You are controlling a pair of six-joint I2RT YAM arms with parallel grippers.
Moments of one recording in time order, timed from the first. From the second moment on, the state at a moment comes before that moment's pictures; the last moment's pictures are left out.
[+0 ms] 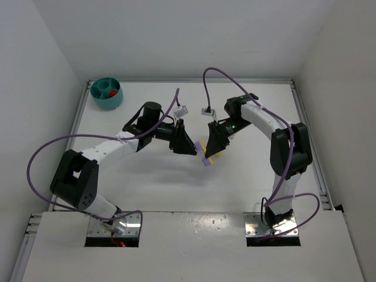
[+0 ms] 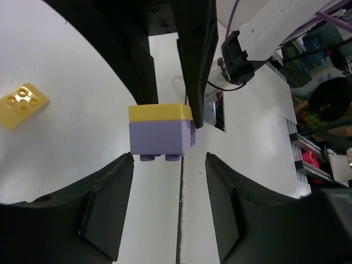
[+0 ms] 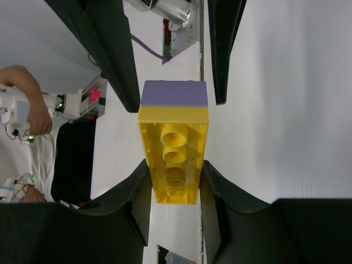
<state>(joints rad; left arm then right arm) -0.48 1.51 0.97 0.06 1.12 -0.23 0.34 1.91 1.47 -1.37 -1.25 -0.87</state>
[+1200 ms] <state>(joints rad) 0.01 1.43 1.01 -0.54 0.97 0.25 0.27 1.65 1.44 -0.94 -0.97 -0.48</state>
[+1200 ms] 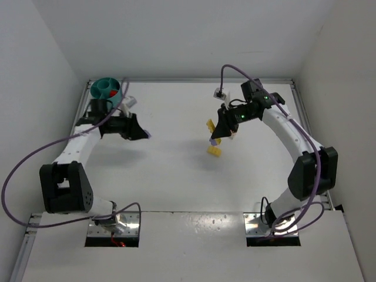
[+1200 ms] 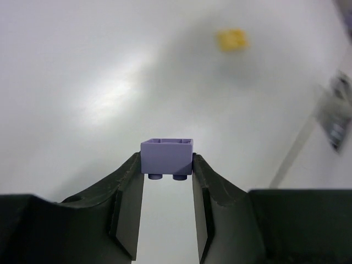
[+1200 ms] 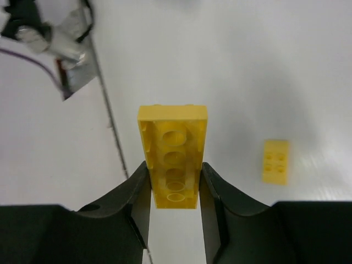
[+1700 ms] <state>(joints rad) 0.51 1.99 1.93 -0.58 0.51 0.31 0.27 1.55 1.30 -0.64 -0.67 -0.26</state>
